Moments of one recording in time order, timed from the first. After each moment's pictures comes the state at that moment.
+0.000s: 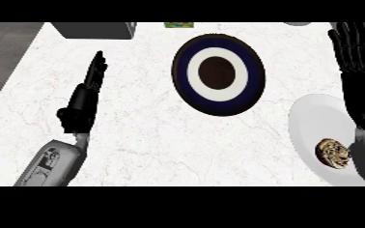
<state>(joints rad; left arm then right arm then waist) -0.28 0.34 -0.29 -1.38 0.18 0.37 -0.15 -0.26 -0.50 0.06 -1.70 -0.26 -0.16 -0.15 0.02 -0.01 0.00</state>
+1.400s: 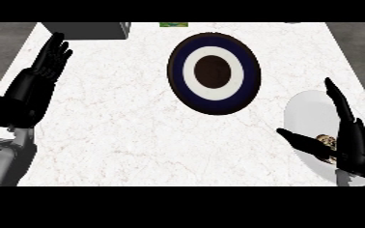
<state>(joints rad) -0.26 0.52 -0.11 -1.59 0.28 0.14 0.05 0.03 -0.44 0.14 -1.61 0.21 -0.53 -0.04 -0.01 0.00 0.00</state>
